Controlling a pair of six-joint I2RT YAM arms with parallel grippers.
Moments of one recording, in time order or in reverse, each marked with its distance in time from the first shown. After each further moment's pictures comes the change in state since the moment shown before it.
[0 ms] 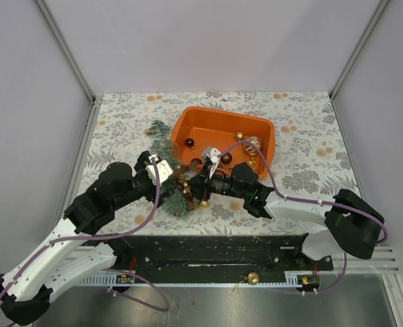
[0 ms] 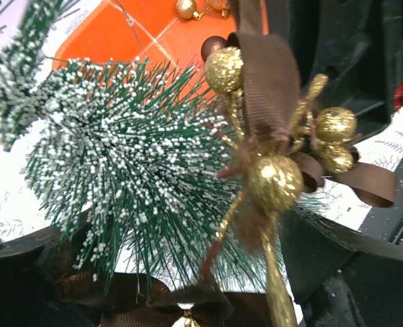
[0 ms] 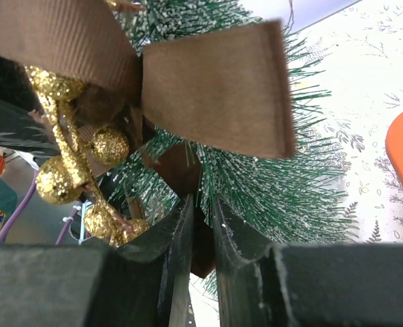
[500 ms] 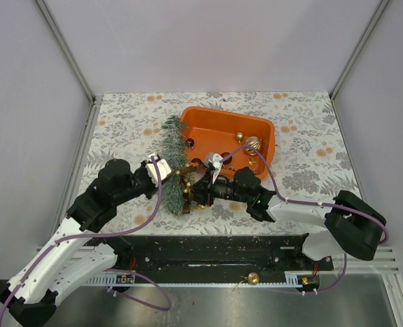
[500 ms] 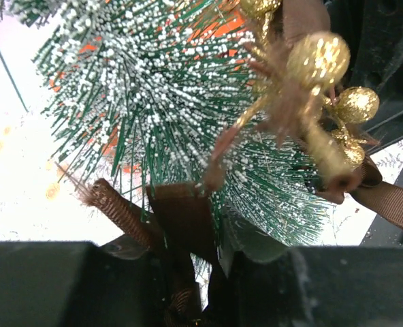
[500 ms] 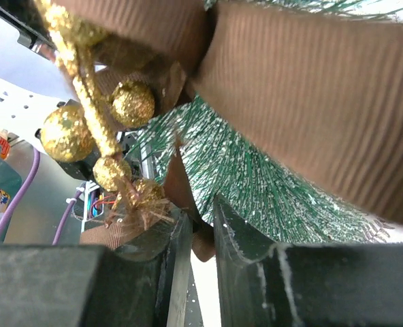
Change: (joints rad) left arm 0.126 0.018 -0.045 0.062 0.137 0.058; right arm 0.000 -0.009 -0.079 0.054 -0.026 0.008
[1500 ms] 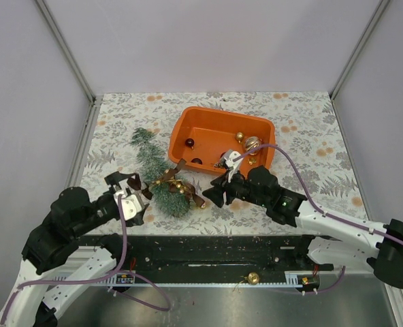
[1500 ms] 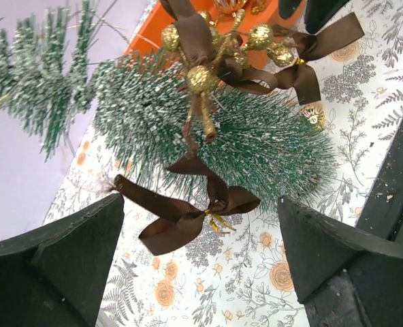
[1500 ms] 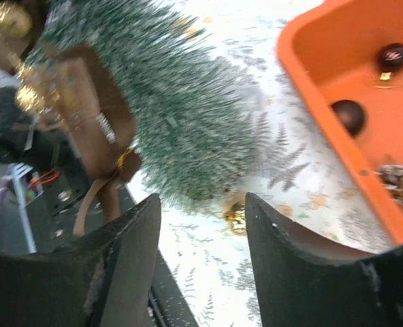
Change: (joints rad) left arm 0.003 -0.292 0.149 -0.383 0.014 0.254; right arm 0.000 -0.354 0.037 -0.598 0.223 -0.108
